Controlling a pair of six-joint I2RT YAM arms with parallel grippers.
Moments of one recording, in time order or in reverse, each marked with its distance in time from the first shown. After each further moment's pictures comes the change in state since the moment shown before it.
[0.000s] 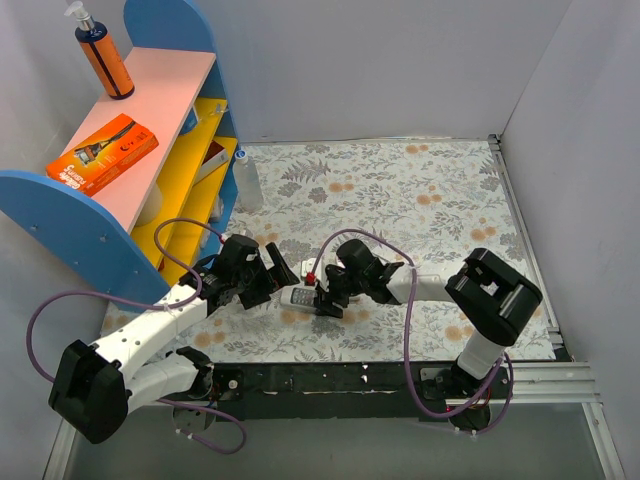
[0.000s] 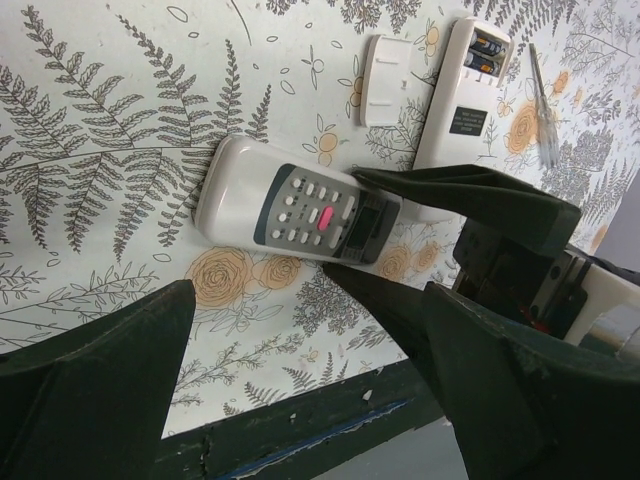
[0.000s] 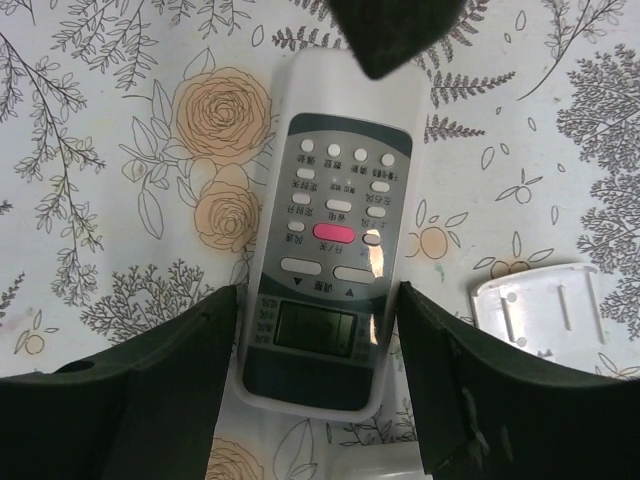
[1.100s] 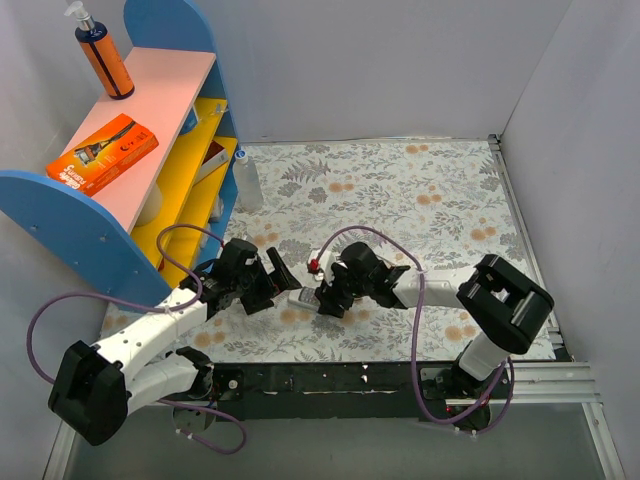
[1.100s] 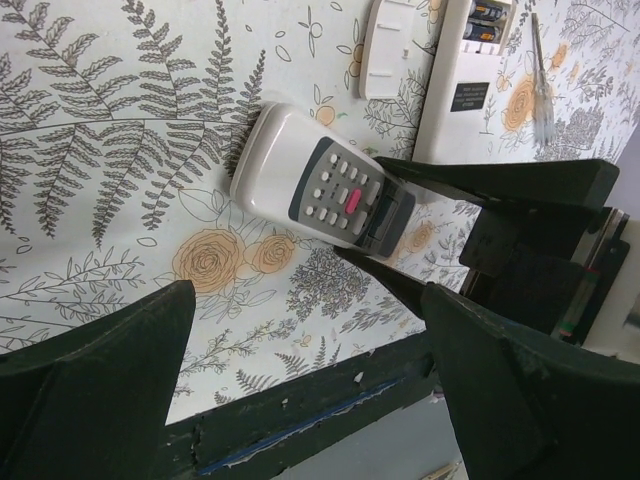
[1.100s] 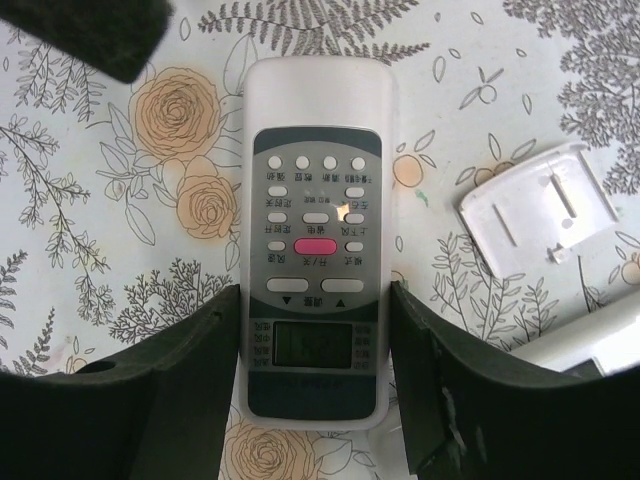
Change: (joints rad) left arm 0.004 -0.013 -0.050 0.034 0.066 -0.031; right arm 0.024 -0.068 -0.042 -0.015 0.161 0.292
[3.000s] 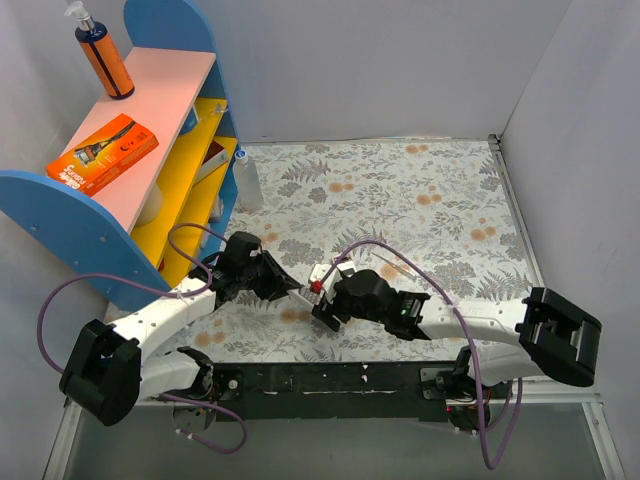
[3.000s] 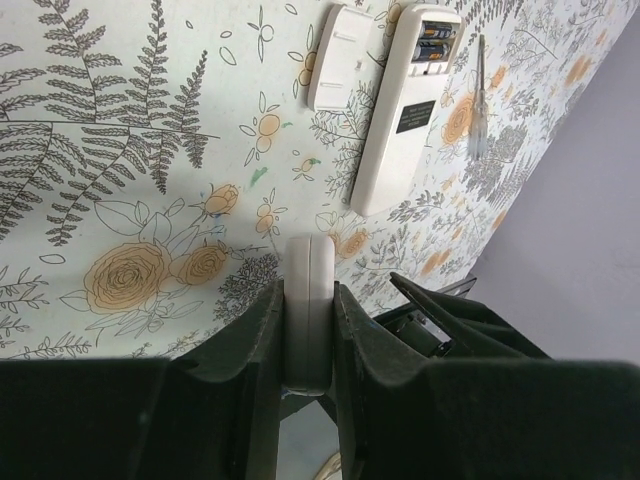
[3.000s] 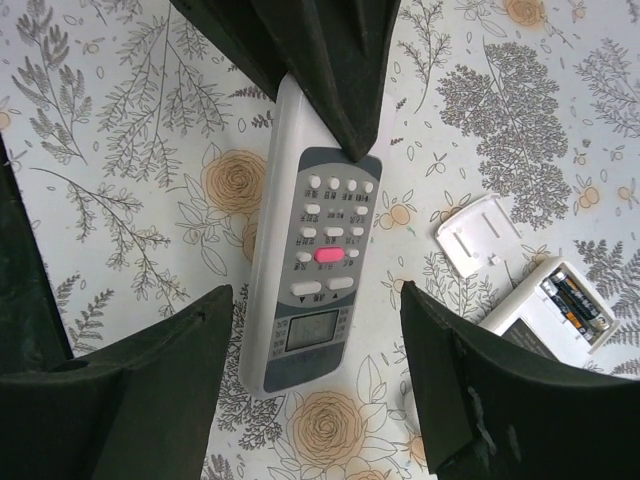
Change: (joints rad) left arm 0.035 0.126 0.016 0.135 0.121 -0.157; right arm 0.220 -0.317 -0.129 0.065 0.349 0.079
